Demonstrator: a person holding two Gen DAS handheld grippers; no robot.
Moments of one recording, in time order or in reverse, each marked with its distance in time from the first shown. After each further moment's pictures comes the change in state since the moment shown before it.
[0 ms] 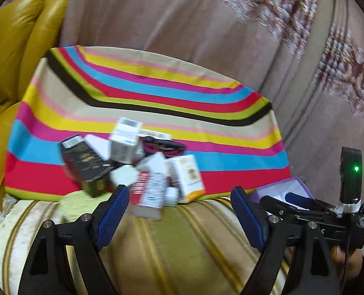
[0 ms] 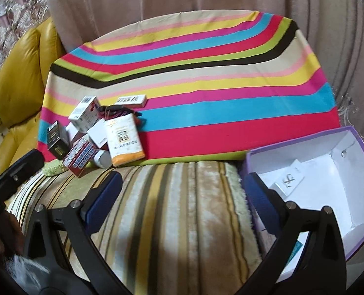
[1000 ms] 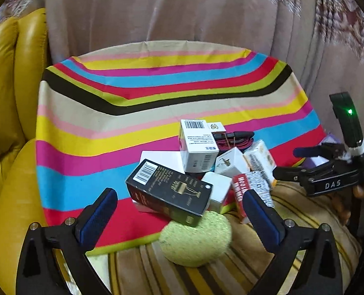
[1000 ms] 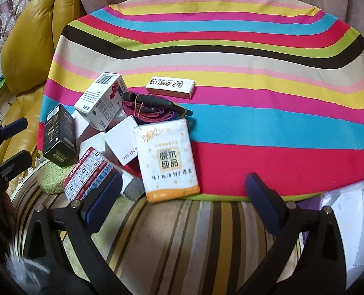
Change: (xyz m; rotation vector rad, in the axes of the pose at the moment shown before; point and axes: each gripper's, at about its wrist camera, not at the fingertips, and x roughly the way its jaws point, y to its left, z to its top) left arm 0.036 0.083 0.043 0.301 0.144 0.081; right arm 0.094 0.071 0.042 -0.147 0.154 0.087
